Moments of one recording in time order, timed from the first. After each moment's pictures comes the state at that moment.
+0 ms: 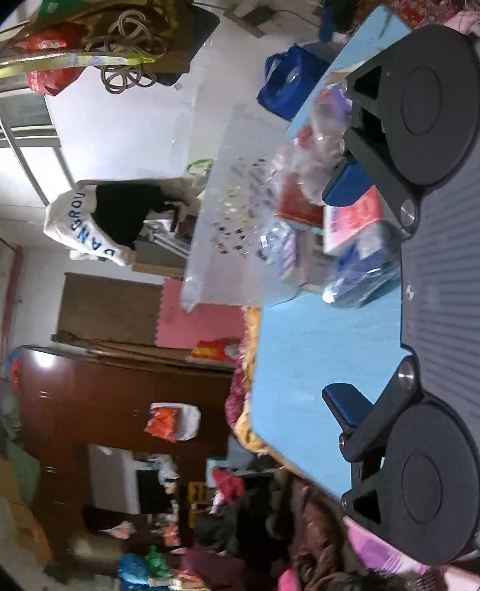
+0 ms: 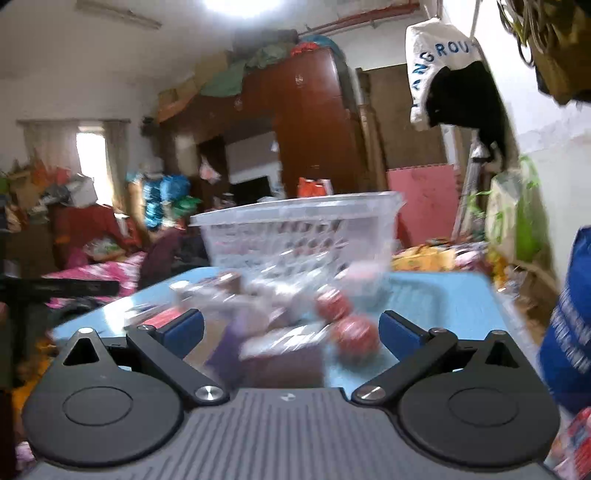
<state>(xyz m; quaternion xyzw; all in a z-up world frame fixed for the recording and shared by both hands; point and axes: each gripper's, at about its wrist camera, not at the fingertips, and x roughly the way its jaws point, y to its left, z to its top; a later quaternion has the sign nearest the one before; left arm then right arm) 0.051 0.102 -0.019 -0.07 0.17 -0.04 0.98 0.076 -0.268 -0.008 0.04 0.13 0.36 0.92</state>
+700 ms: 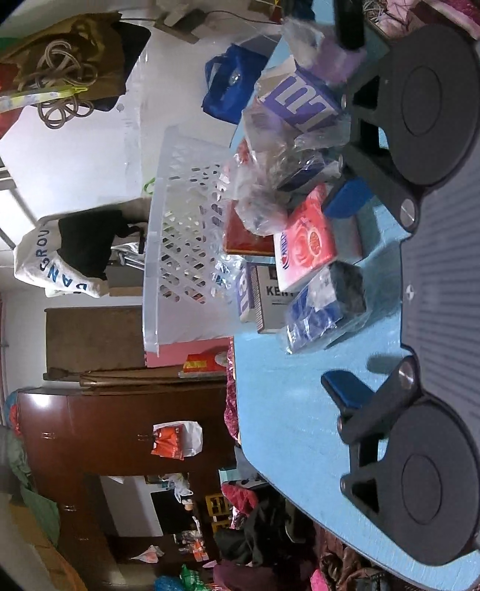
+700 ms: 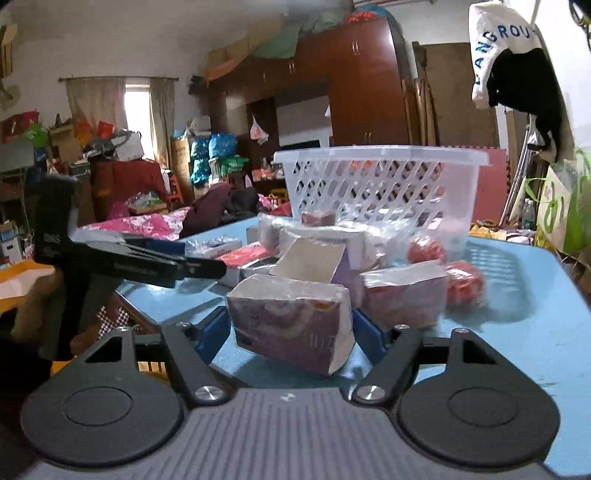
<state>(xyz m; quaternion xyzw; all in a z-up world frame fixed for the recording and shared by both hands) 0.059 0.061 -0.044 0.02 0.19 -0.04 0.98 0.066 -0.225 -0.021 -0.02 0.15 0.39 0.91</state>
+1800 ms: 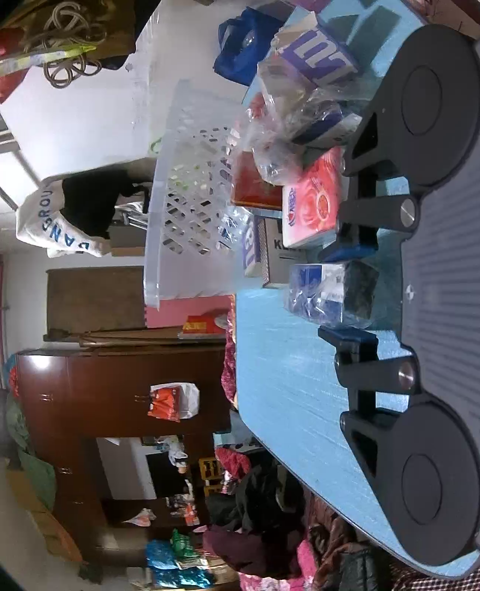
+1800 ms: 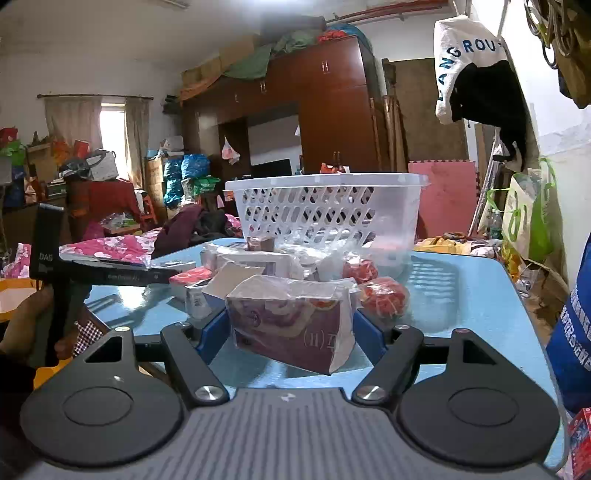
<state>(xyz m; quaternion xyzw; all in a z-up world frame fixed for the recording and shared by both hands) 0.065 0.070 -0.041 0.01 0.18 0.02 0.98 0.083 -0.257 -0.019 0.00 0.13 0.34 0.93</state>
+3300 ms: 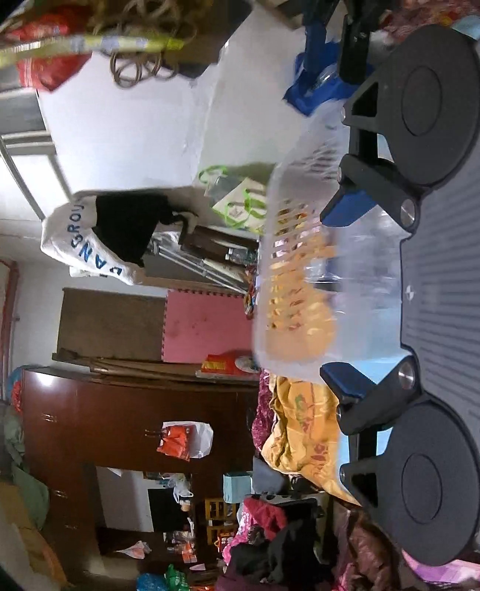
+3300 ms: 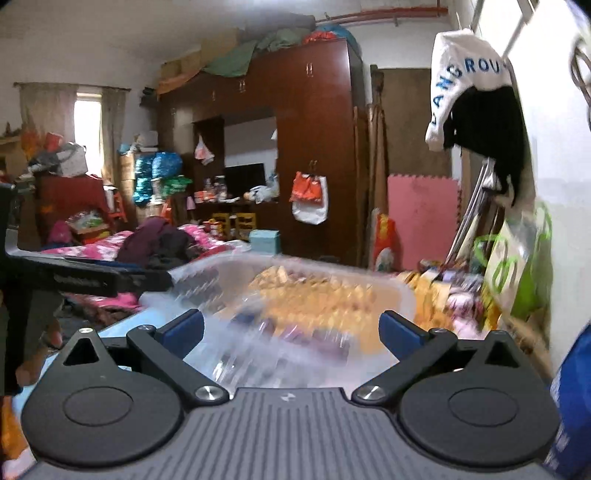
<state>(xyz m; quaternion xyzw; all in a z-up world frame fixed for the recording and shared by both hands) 0.140 0.055 0.054 -0.05 0.17 -0.05 0.98 0.170 -0.232 0.071 -0.01 0.13 0.32 0.94</state>
